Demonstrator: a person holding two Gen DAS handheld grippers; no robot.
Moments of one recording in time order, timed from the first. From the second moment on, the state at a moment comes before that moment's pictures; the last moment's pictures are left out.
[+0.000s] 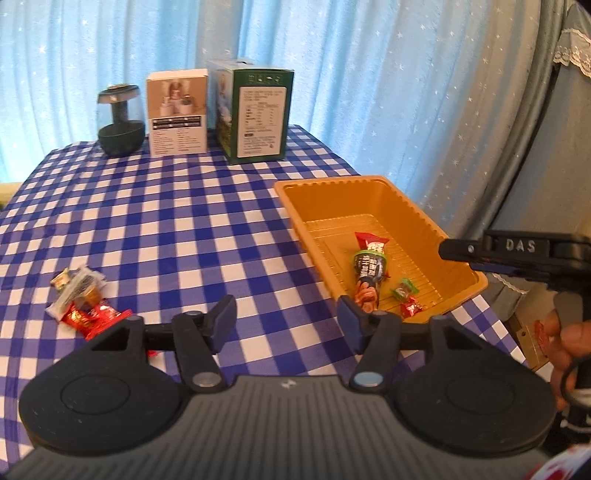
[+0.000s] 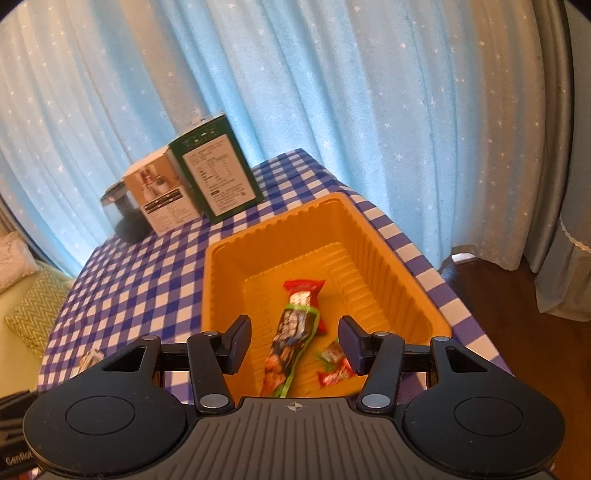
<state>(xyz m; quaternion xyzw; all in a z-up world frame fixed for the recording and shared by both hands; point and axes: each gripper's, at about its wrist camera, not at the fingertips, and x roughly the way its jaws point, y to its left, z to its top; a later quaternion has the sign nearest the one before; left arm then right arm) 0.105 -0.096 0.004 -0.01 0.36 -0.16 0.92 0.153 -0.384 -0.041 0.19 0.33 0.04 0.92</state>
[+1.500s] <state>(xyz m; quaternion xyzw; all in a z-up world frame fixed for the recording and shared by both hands) 0.021 0.069 0.011 -0.06 0.34 0.03 0.94 0.102 -0.203 -0.038 0.07 0.35 0.20 0.91</state>
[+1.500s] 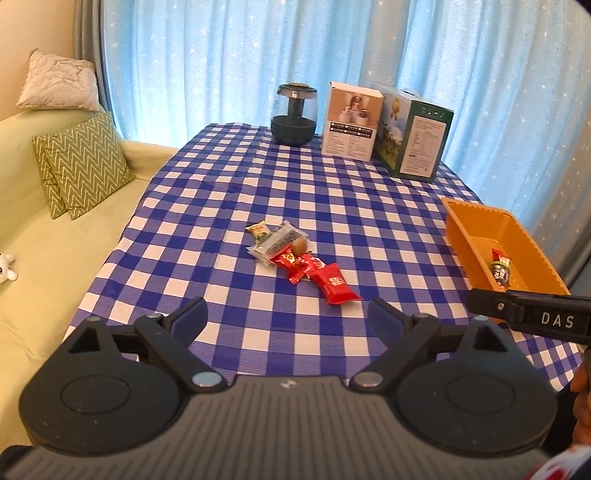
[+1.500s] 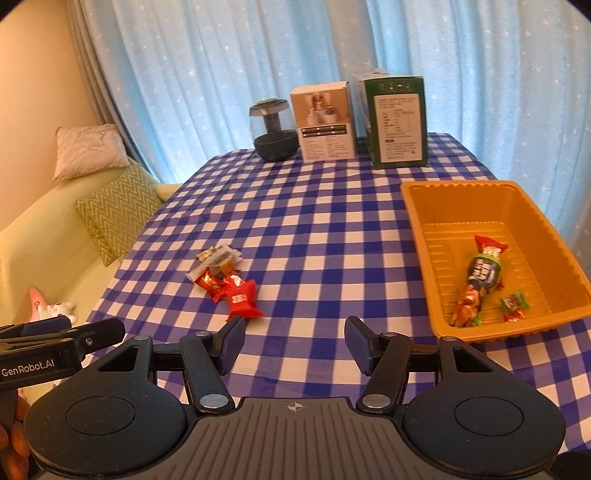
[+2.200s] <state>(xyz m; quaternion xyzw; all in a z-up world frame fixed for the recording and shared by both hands) 0.075 0.108 -0.020 -0.07 0.35 0.06 0.93 0.158 -0.136 -0.081 0.03 0.36 0.25 0.90</state>
